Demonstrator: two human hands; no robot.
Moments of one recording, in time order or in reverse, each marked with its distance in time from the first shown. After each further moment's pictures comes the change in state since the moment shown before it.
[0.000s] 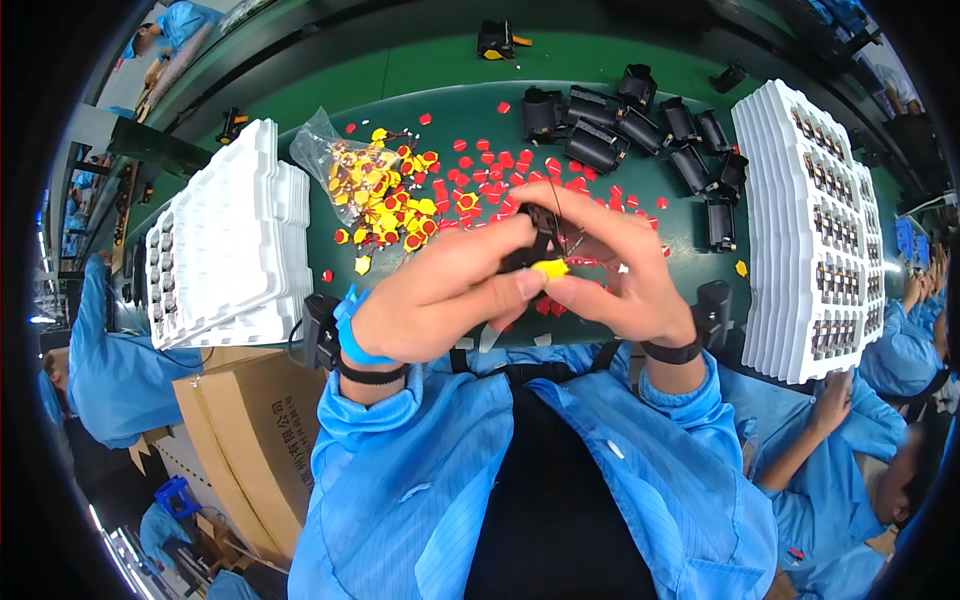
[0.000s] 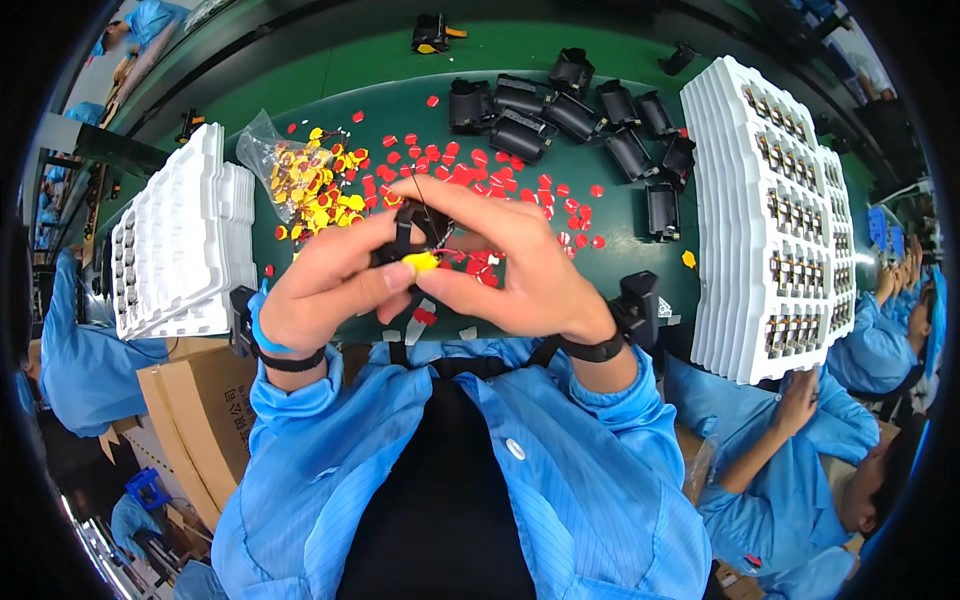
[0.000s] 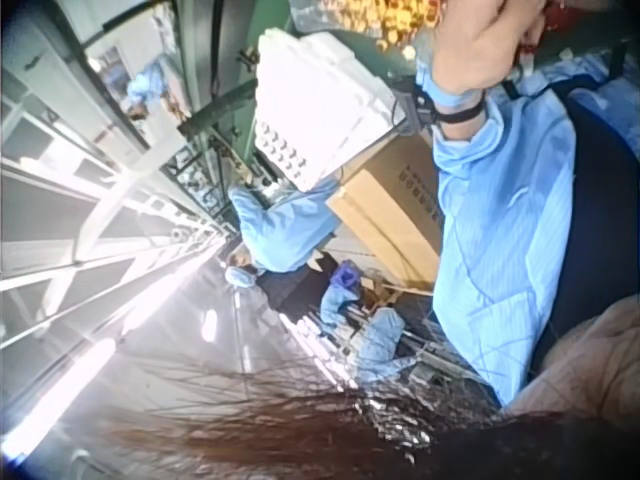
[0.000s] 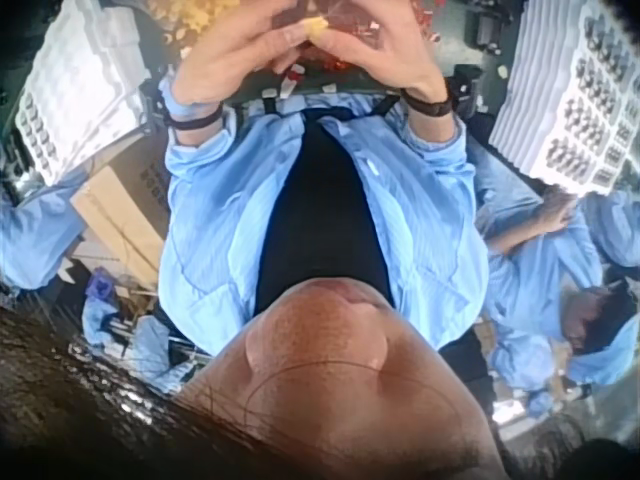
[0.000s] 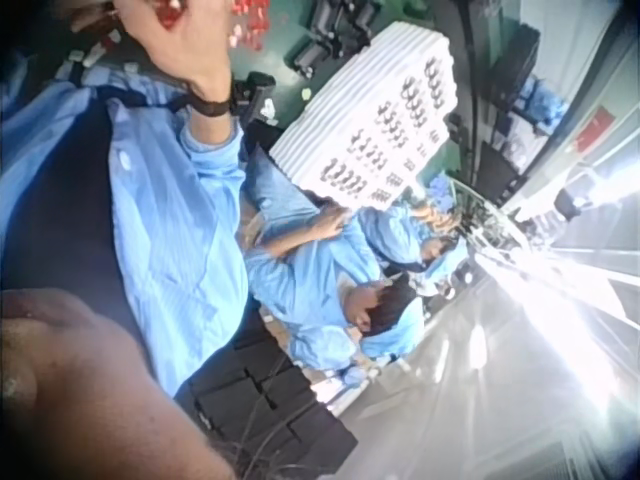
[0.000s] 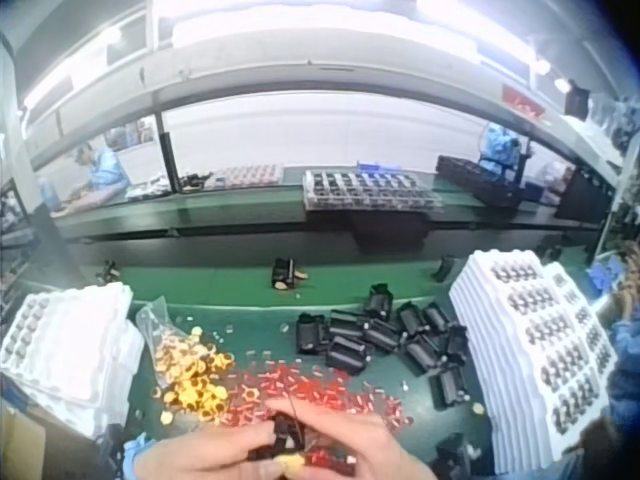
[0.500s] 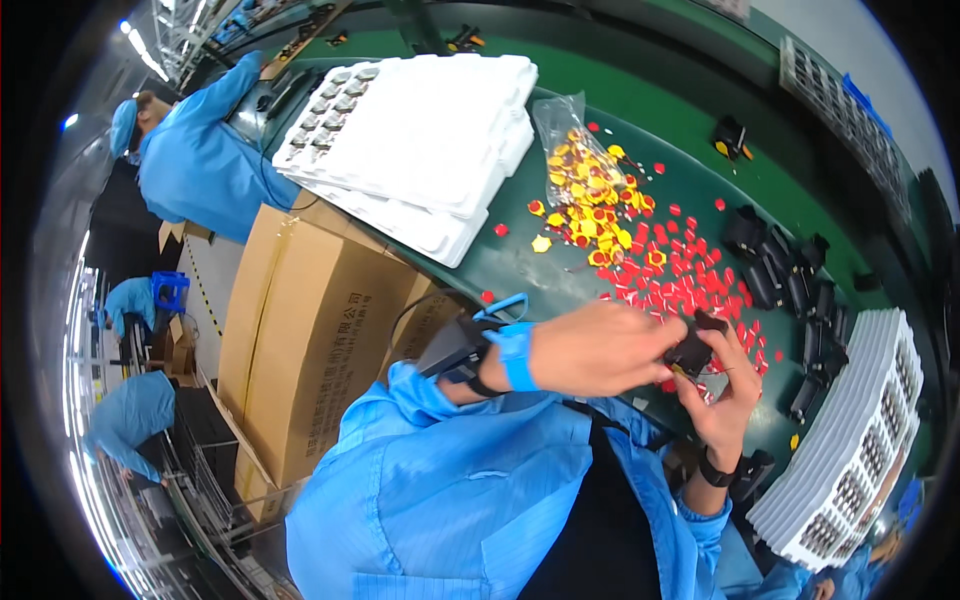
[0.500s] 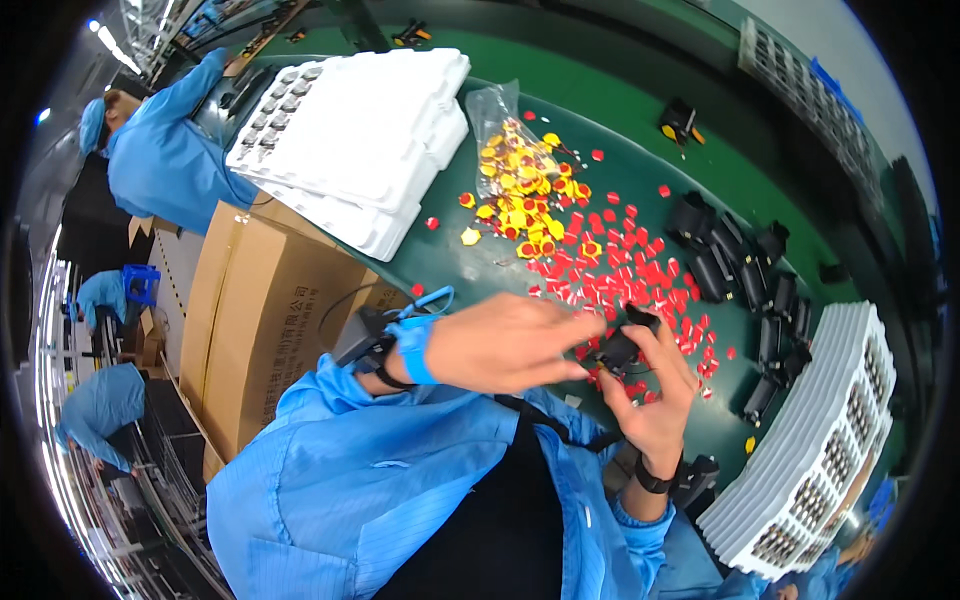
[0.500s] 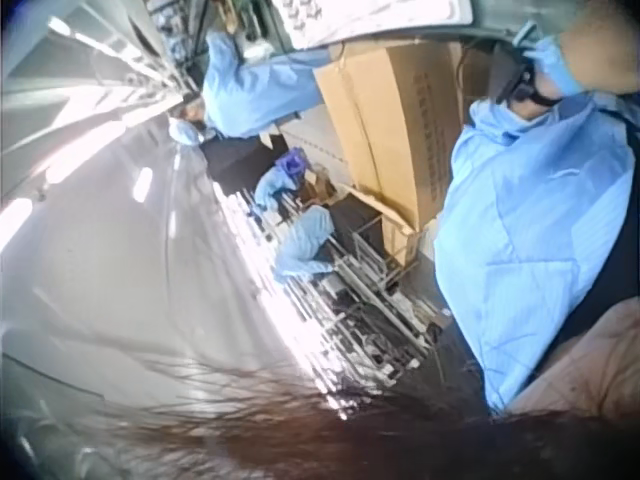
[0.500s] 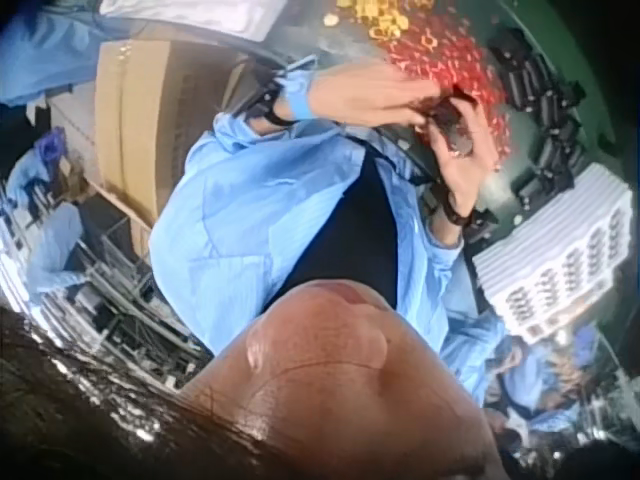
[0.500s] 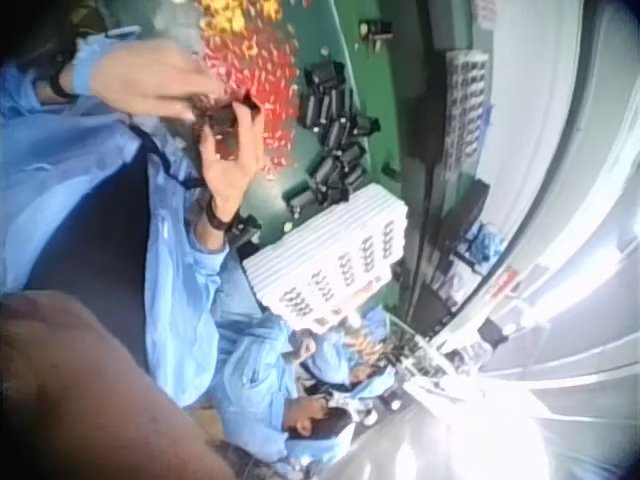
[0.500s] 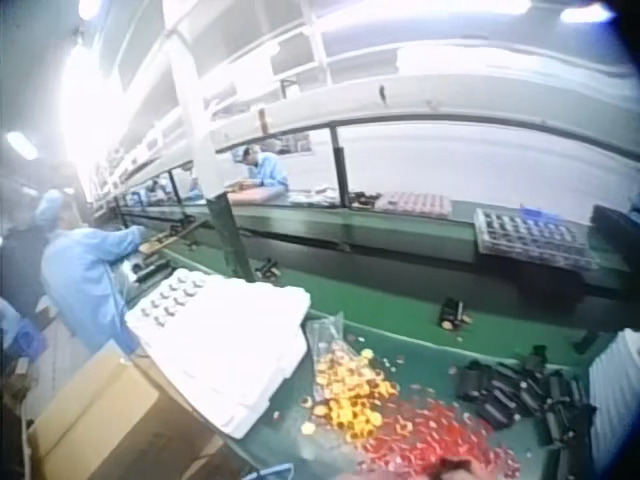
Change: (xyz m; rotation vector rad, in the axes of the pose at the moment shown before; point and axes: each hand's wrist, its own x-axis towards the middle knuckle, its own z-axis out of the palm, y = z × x) left_hand -0.051 -0.031 0.020 0.613 0.264 0.044; right_hand -0.039 0.015 0.008 -0.447 -0.151 0.122
